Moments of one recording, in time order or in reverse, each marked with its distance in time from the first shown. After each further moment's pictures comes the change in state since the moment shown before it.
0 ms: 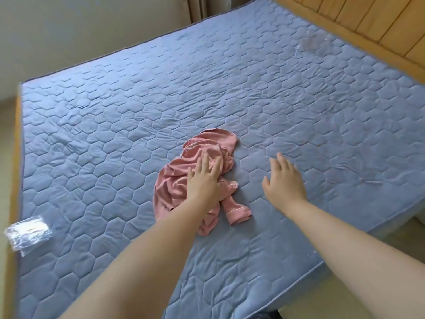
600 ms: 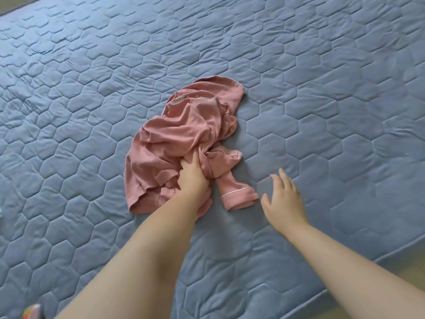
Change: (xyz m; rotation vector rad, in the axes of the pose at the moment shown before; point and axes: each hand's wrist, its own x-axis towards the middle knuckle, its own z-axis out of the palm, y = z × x) left_hand 0.086 -0.078 0.225 -0.322 -0.071 -0.549; right_hand 0.015 0.050 0.230 0.182 -0.194 0.027
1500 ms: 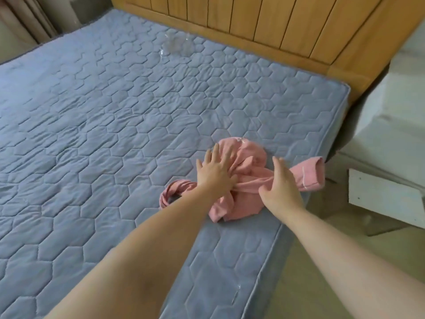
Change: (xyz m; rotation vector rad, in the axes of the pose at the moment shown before) left_hand -0.106 0.383 0.075 0.410 -0.099 1.000; right_hand -0.016 0.221 -0.215 0.266 0.430 0.427
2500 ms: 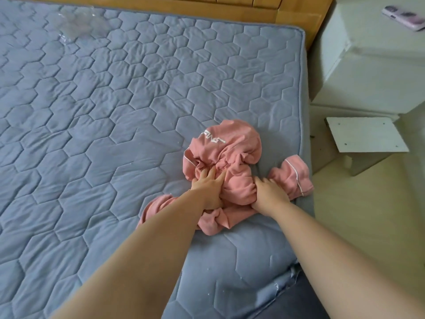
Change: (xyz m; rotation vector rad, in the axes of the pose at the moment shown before) left_hand 0.122 -0.053 0.131 0.289 -0.447 0.451; right_hand 0.076 0.100 0.167 -0.324 -0.211 0.283
